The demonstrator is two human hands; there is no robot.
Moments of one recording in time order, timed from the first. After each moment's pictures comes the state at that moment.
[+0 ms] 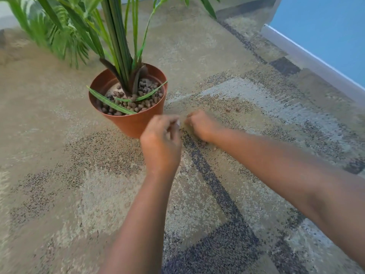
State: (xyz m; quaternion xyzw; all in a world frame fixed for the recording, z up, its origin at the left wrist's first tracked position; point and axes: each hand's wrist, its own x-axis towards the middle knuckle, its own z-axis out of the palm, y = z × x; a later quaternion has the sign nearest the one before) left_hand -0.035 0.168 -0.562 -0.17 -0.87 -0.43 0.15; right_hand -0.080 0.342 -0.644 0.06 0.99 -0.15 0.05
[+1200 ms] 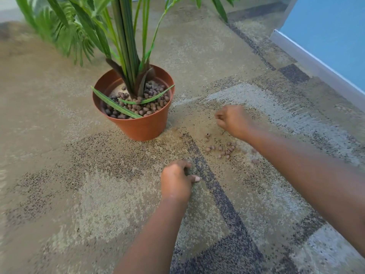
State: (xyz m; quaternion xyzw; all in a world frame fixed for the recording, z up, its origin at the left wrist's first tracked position) left_hand -0.005 0.173 -0.640 -0.06 -0.90 -0.40 -0.17; right_hand -0.067 0.415 -0.622 0.08 0.99 -0.14 0.00
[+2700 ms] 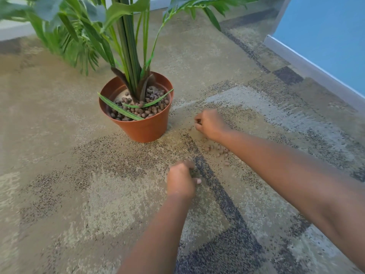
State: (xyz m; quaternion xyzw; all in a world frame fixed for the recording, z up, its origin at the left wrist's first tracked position) left_hand 0.004 0.175 -0.628 -0.08 -0.91 -0.34 -0.22; right_hand -0.077 0.346 -0.607 0.10 0.97 -0.20 0.01
